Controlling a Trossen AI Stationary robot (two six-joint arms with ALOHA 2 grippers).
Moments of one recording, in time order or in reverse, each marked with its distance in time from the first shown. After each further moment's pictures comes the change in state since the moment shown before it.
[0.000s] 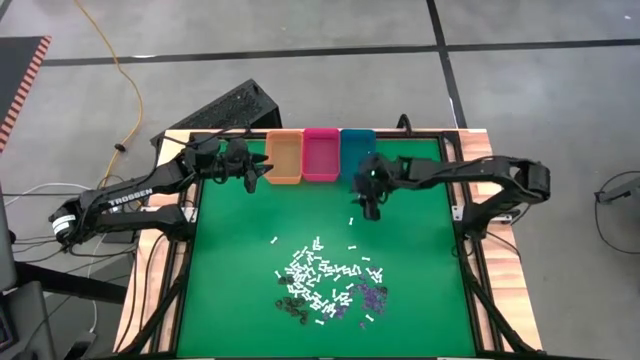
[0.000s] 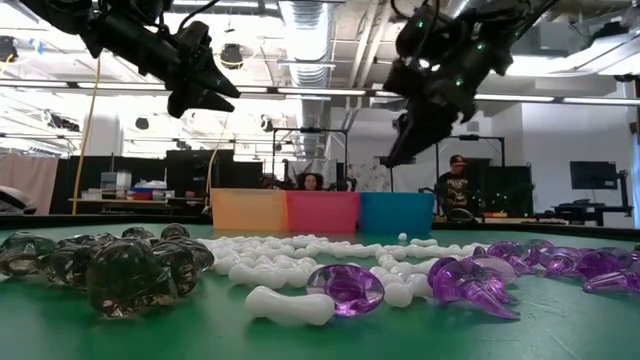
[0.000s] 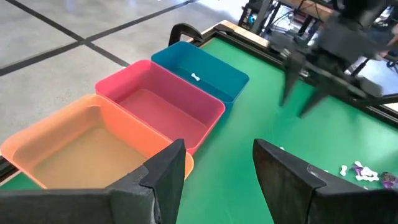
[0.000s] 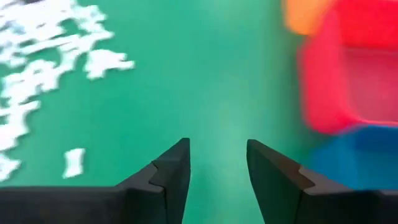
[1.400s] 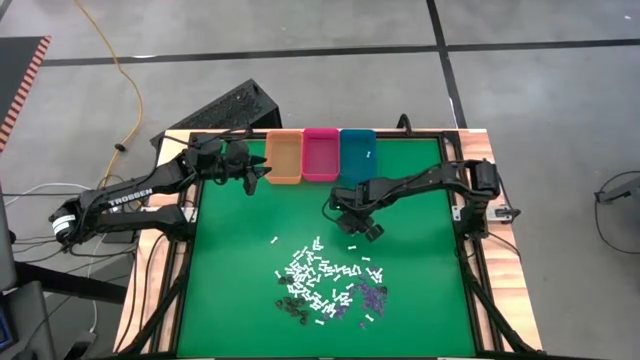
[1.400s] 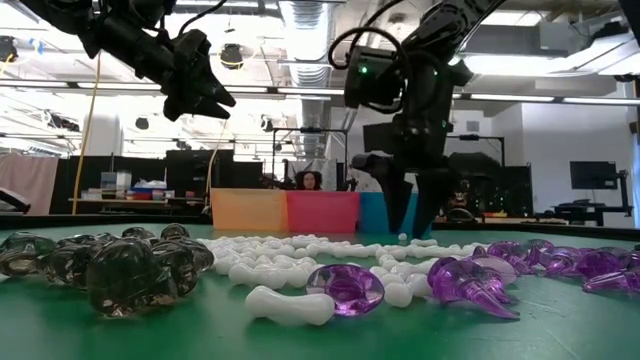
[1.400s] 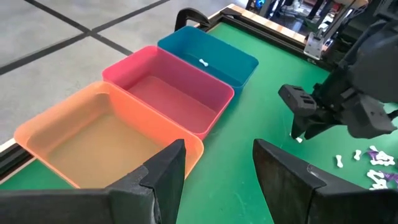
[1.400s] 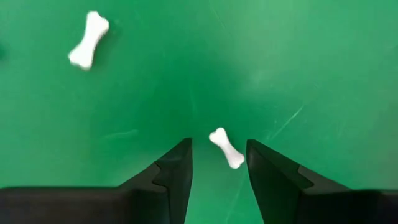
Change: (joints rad) left arm 0.000 0.000 0.000 -0.059 -0.018 0.044; right arm 0.156 0.403 0.269 -0.349 0.155 -0.522
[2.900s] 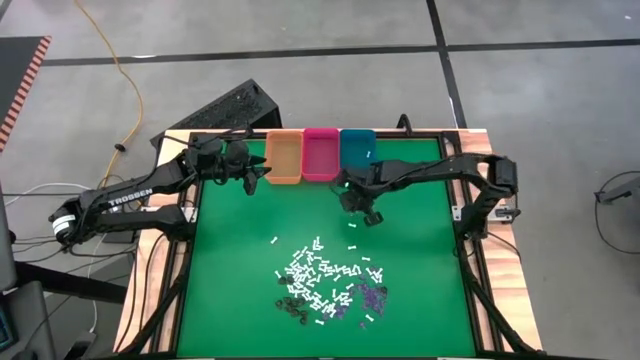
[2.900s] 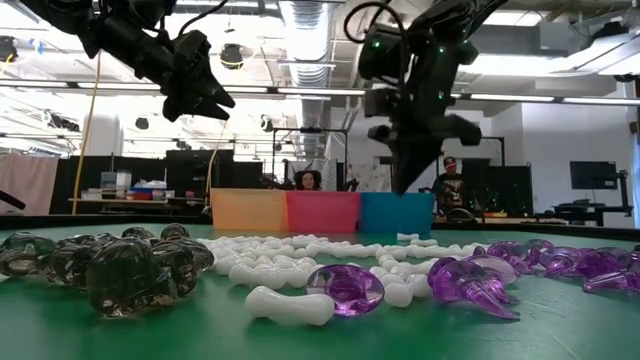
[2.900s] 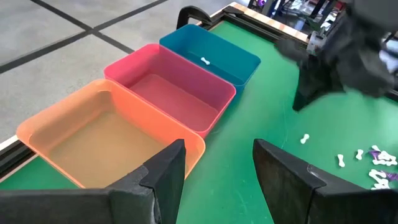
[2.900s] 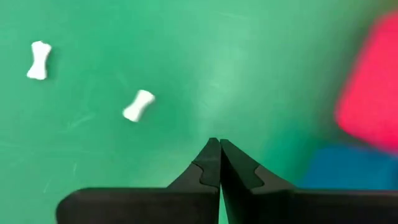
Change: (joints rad) left arm -0.001 0.000 0.000 -0.007 -0.007 -0.003; right arm -0.120 -0.167 0.000 -0.038 -0.003 0.198
